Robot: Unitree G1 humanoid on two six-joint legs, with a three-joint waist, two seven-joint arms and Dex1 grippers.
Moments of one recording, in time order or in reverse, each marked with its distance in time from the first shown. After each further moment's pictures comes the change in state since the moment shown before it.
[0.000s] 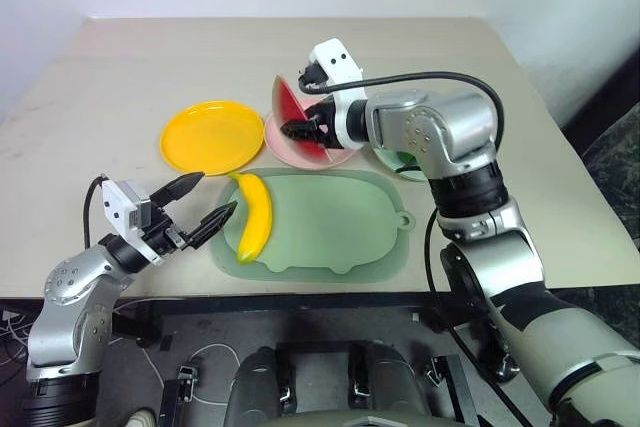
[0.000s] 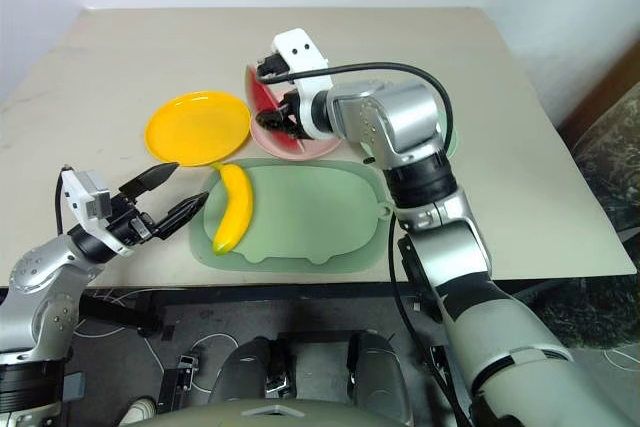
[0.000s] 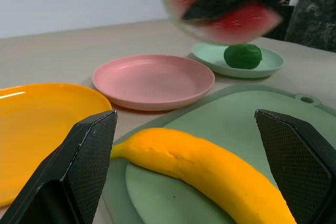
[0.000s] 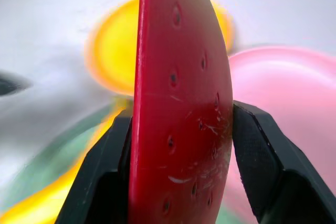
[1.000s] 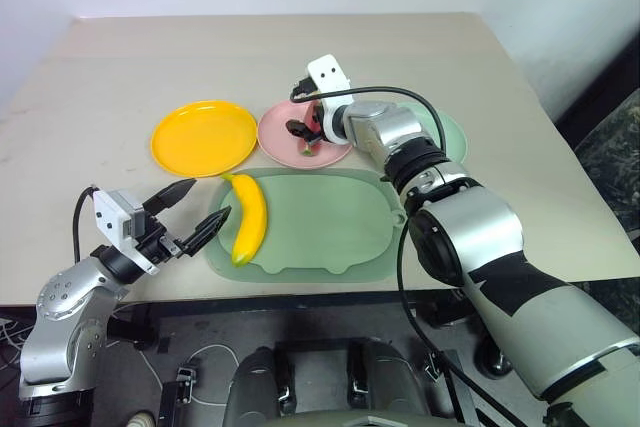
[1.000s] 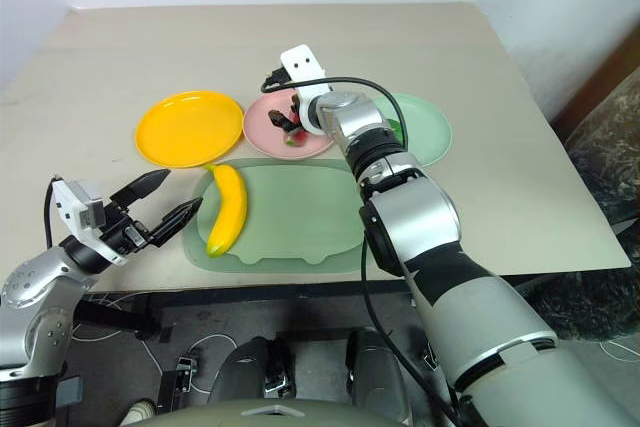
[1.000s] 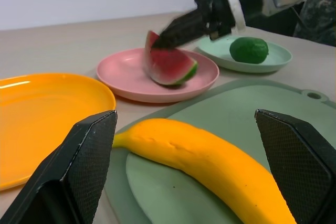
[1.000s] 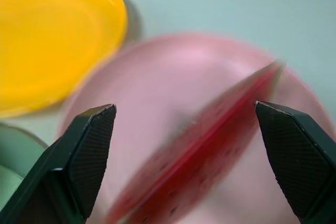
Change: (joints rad) left arm 0.069 -0.012 0.025 -0.055 0.000 -0.002 0.041; right arm -0.174 0.120 -0.146 0.668 -0.222 -0.597 0.013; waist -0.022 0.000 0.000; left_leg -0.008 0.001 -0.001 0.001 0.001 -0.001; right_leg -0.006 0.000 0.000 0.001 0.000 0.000
